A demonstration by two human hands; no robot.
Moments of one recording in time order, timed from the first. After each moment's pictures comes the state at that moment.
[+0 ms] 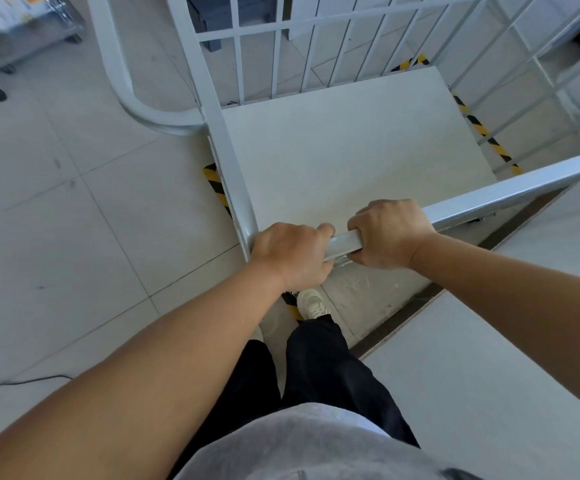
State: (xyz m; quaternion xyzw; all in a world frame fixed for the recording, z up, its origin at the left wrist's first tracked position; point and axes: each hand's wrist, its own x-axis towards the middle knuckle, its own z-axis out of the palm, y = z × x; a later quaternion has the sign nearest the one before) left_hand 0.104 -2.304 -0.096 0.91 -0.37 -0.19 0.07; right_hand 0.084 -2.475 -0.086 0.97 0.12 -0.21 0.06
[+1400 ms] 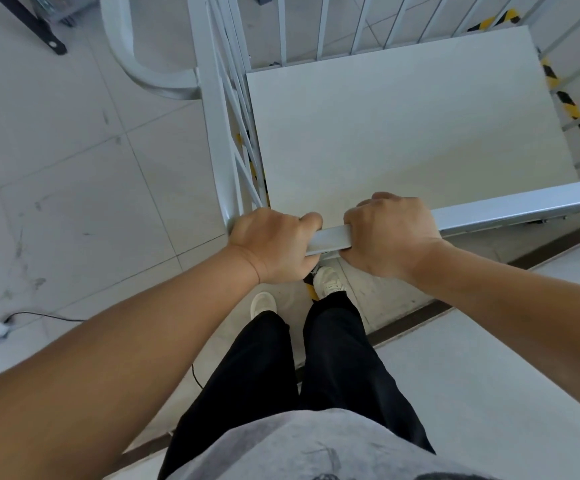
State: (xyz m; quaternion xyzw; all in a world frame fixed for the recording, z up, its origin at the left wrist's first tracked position) left_hand 0.105 -2.308 -0.107 0.93 -0.33 -0.19 0.00; right_hand 0.088 -2.478 -0.089 0.97 0.16 -0.20 0.01
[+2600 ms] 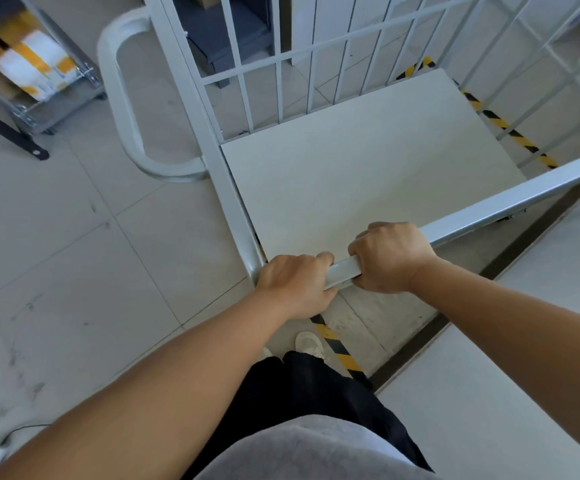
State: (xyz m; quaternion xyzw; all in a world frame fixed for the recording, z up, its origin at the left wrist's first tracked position) left_hand 0.113 -2.305 -0.089 0.90 -0.34 -0.28 0.07; right_hand 0.089 -2.469 -0.082 0.97 0.10 -0.22 0.03
